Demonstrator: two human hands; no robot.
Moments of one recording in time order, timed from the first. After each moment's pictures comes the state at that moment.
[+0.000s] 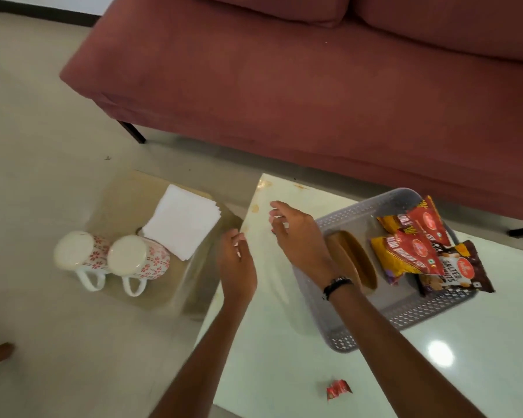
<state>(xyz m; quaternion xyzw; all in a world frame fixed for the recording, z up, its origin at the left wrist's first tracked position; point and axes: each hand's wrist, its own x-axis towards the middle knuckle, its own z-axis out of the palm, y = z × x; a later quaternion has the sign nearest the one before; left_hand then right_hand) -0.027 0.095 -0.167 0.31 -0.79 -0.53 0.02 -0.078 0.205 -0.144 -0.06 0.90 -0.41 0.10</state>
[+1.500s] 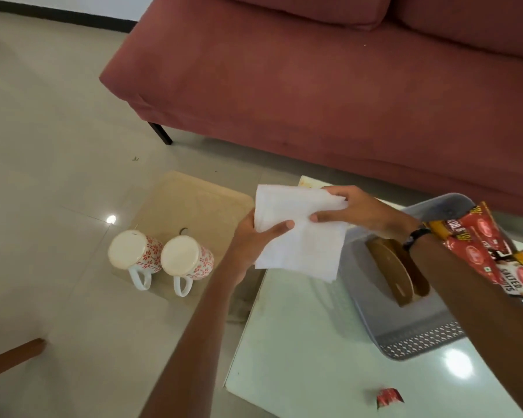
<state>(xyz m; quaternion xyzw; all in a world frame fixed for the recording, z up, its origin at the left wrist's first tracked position) -0.067 -0.001 -0.137 0.21 -0.71 -0.66 -0.16 -0.133 0.213 -0.117 -0.10 0.75 -0.57 0.33</state>
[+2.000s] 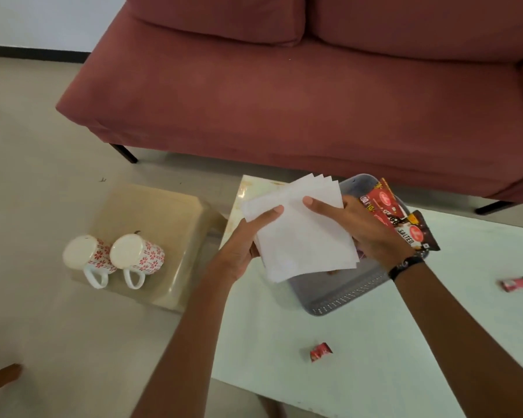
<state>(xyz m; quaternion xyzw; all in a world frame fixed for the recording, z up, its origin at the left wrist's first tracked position) -0.017 0.129 -0.073 0.11 -0.59 -0.75 -0.27 -0.028 0.332 -0.056 0.07 0.70 -0.66 0.25</state>
